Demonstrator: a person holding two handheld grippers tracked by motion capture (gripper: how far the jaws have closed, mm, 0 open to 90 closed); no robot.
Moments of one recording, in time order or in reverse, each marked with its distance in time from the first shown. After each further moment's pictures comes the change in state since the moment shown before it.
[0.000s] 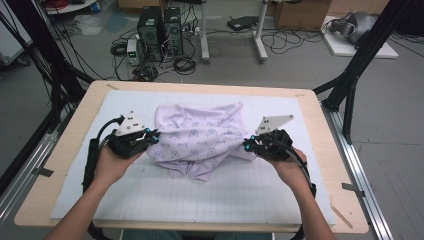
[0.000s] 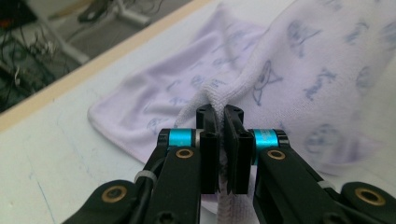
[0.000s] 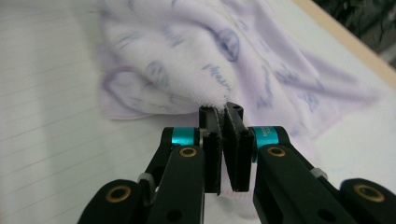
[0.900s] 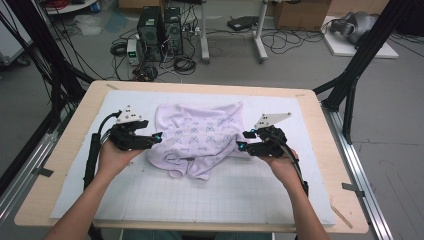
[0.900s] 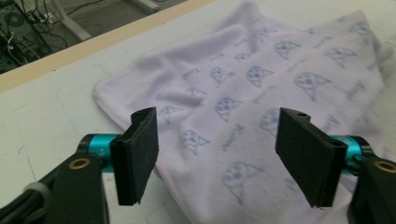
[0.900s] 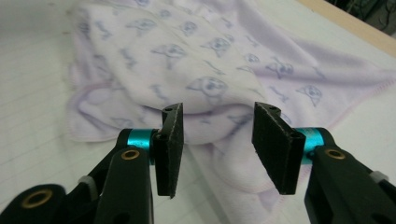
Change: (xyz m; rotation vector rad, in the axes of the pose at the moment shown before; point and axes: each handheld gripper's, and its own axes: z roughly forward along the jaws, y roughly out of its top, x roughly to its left) left arm 0.016 -0.011 0.005 -0.006 -0.006 -0.126; right arm -0.012 -0.013 0.024 -0.074 0.022 0.099
